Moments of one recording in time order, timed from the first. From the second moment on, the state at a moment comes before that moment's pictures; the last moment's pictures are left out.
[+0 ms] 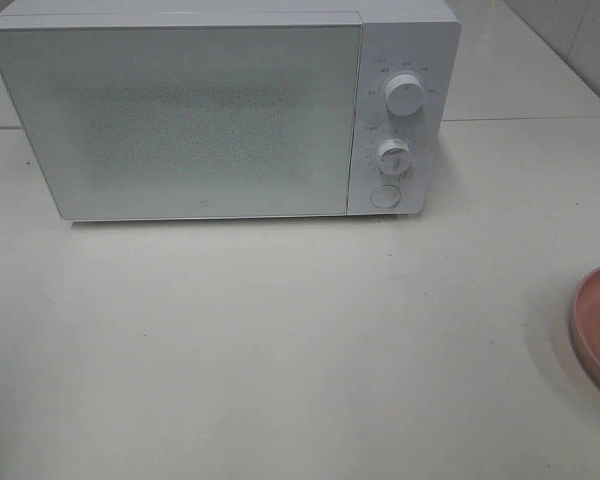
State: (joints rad) left arm 0.04 0.44 -0.55 -0.05 0.98 0.05; right arm 0.06 0.00 -0.51 0.00 1.04 0.09
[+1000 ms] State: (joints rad) left arm 0.04 0.00 -0.50 -0.05 1.04 0.04; right arm 0.06 0.00 -0.51 0.00 1.04 0.09
